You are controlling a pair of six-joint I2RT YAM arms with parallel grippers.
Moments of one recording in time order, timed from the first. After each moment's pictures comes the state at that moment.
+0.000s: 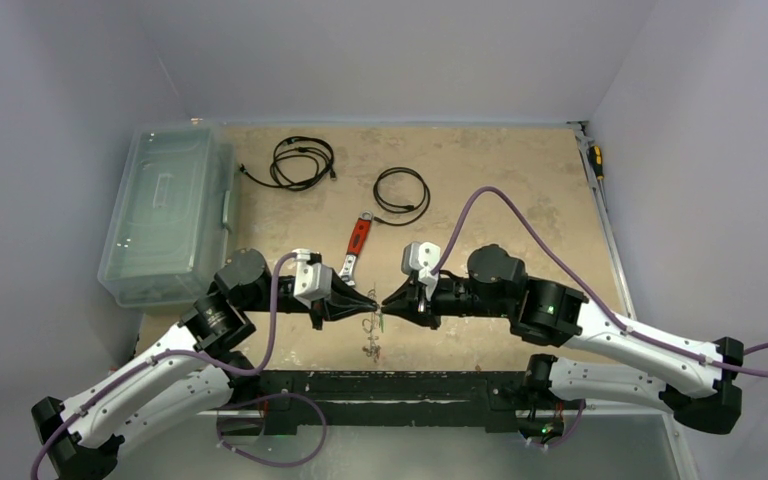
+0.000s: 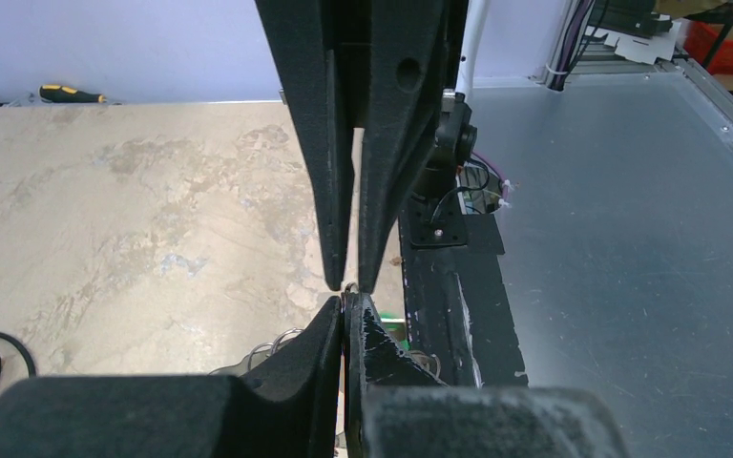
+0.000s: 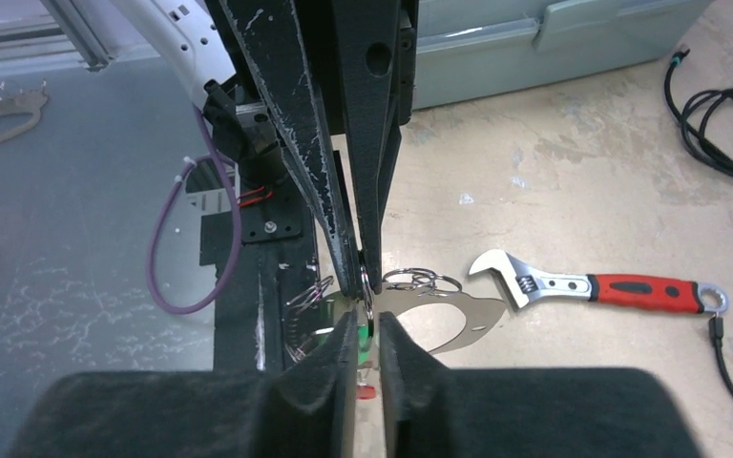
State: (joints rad) left arm -0.81 0.67 0.64 0.02 0.75 0.03; right arm 1.15 0.90 0.93 -0.29 -0.24 -0.03
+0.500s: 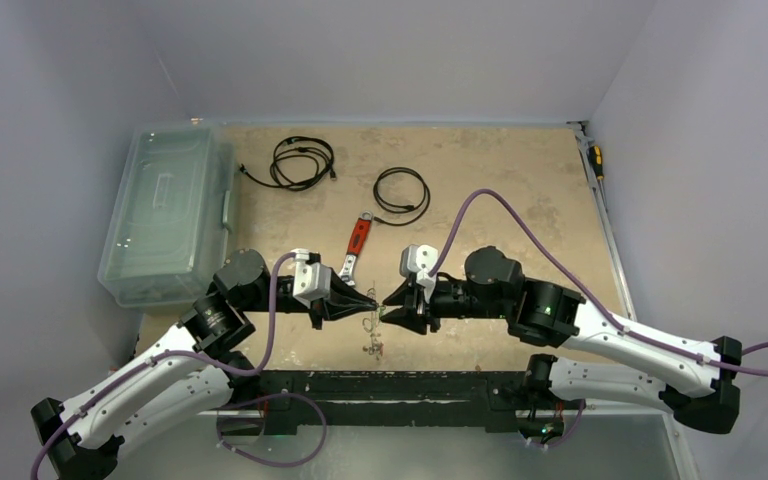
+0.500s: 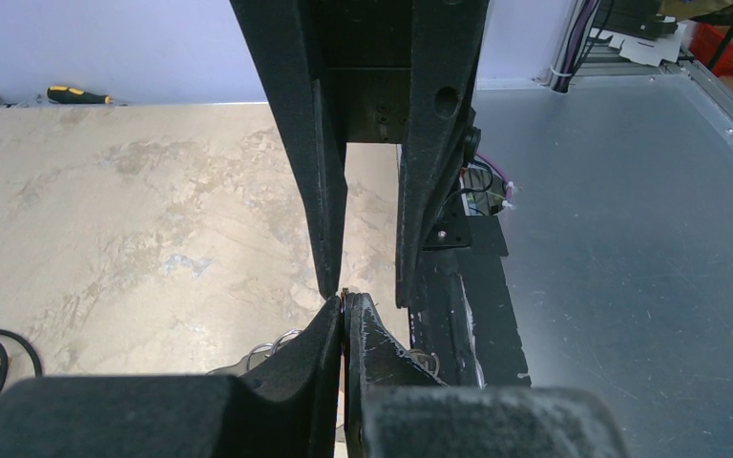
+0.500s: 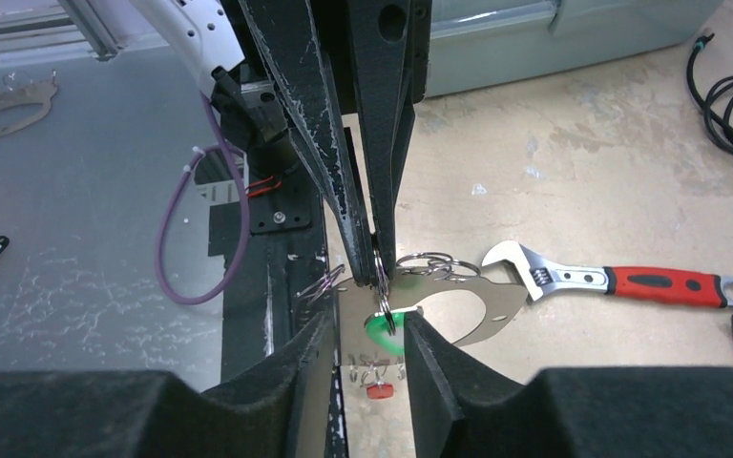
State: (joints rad) left arm -0.81 0.67 0.64 0.02 0.75 0.03; right arm 1.15 0.90 0.91 -0.28 -0.26 -0.02
